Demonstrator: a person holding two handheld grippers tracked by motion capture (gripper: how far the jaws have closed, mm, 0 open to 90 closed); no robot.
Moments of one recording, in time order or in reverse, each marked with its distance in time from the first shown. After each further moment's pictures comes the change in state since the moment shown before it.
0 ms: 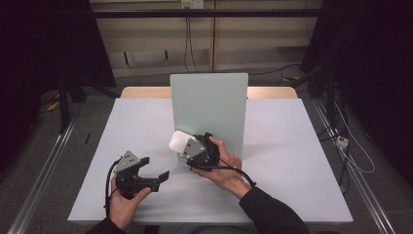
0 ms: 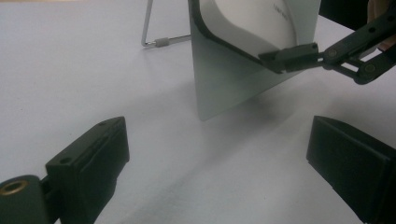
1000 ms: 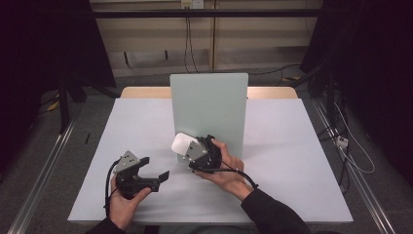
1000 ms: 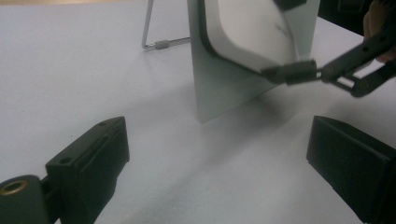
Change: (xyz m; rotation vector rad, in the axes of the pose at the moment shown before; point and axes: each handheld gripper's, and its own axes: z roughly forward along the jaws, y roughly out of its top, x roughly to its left) left arm 0.000 0.000 -0.001 -0.005 0.002 0.005; right arm 0.006 -0.010 0.000 0.011 0.005 -0.005
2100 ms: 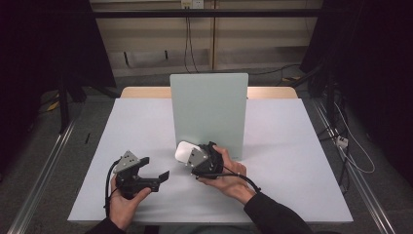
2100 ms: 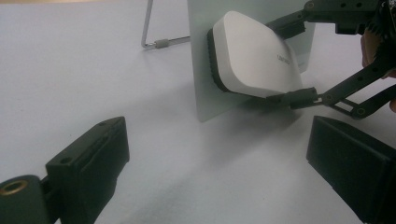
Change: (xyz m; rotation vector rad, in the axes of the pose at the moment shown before) left arm 0.000 0.000 0.000 0.002 -0.002 -0.004; right arm 0.011 -0.015 0.002 0.060 0.051 -0.016
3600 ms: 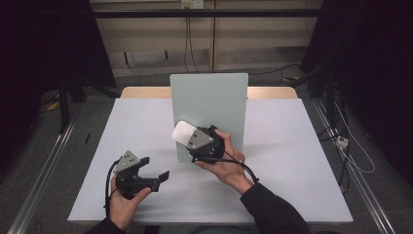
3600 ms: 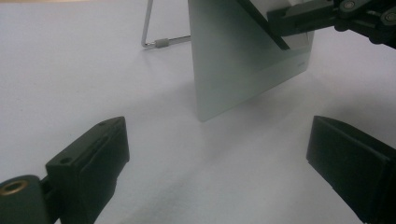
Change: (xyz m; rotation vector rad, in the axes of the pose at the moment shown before) left arm 0.001 0.000 0.001 0.000 -0.004 0.001; right arm -0.038 0.025 -0.017 -0.120 -0.073 0.111
